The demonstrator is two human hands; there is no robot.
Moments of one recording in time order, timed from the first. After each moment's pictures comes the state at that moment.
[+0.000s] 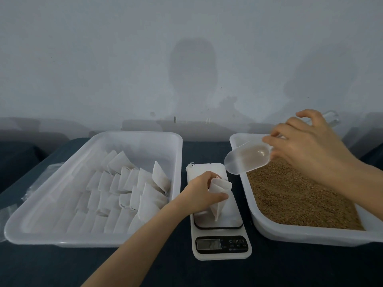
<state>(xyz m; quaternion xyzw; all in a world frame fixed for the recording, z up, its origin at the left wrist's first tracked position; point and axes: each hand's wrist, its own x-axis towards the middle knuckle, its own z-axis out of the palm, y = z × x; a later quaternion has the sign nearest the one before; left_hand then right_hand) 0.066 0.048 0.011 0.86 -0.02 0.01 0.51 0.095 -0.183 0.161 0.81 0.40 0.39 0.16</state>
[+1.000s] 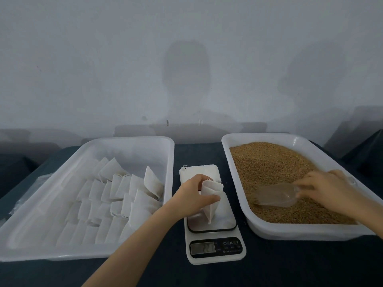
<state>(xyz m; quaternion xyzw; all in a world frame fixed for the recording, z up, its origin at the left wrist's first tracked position) 0.067 0.048 0.012 0.86 -0.01 0.00 0.50 0.143 -0.292 0.053 0.98 0.20 0.06 -0.01</state>
